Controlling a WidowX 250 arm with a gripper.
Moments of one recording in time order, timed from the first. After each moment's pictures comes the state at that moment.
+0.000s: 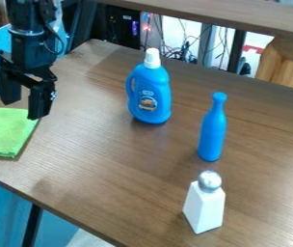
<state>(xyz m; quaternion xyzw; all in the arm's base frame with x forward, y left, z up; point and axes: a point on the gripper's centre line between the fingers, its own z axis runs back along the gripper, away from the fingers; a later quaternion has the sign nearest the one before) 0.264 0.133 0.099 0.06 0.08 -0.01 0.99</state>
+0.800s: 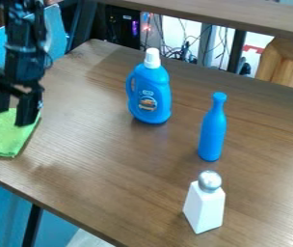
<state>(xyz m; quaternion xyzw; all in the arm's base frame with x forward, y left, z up) 0.263 0.179 0.060 0.05 0.17 0.01 0.98</state>
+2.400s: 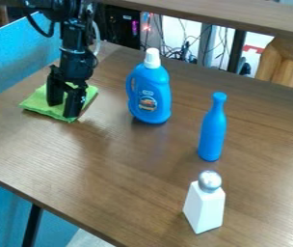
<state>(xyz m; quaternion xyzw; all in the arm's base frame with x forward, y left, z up) 0.376 0.150 0.028 0.03 0.14 -0.15 0.98</state>
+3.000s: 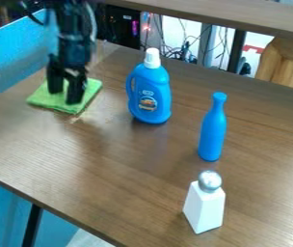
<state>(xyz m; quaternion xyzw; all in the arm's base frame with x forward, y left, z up) 0.383 0.165 0.055 0.03 0.10 -0.11 0.99</state>
